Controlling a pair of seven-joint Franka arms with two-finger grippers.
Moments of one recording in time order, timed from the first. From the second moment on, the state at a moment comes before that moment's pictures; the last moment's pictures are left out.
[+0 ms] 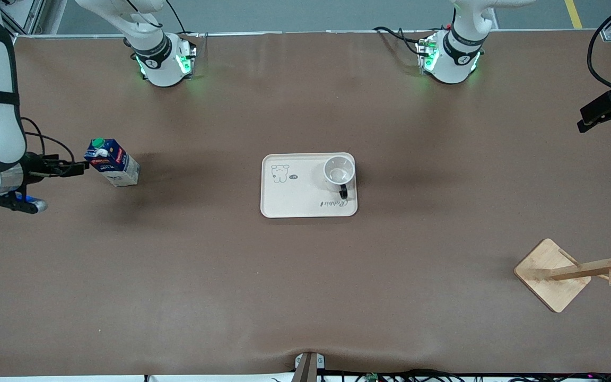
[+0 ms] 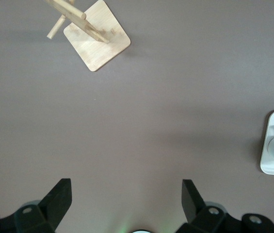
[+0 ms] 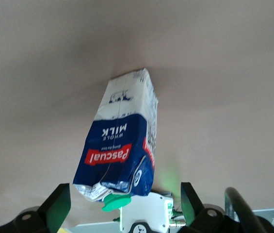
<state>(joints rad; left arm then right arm) -0.04 -0.01 0.05 -1.49 0.05 1.45 -0.05 -0.06 0.32 -0.18 -1.75 0.08 1.47 -0.03</state>
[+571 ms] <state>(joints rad) -0.05 -0.02 0.04 -1.53 0.05 1.46 -0.05 -0.01 0.23 -0.18 -1.95 0.09 1.54 0.05</state>
